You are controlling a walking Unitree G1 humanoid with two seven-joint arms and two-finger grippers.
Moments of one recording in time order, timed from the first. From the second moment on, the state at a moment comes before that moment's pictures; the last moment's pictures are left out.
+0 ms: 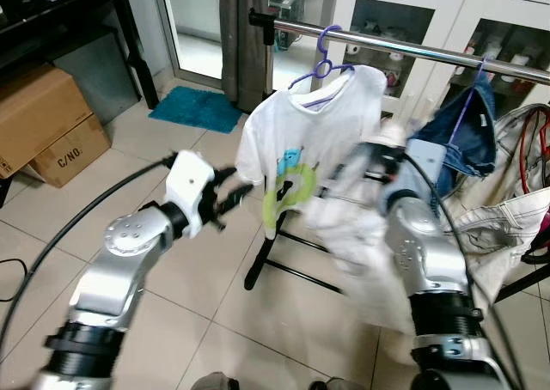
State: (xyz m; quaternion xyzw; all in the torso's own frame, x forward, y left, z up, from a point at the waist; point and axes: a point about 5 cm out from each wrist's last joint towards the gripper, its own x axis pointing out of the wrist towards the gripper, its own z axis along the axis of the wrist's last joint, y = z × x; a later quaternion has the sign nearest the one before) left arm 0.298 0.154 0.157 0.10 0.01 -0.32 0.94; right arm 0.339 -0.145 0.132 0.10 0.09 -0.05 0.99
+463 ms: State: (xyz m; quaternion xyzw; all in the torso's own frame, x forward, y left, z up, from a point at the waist) left arm 0.301 0.143 0.154 0.08 0.00 -0.29 0.96; right arm 0.339 -0.127 0.133 0.11 0.09 0.01 0.99
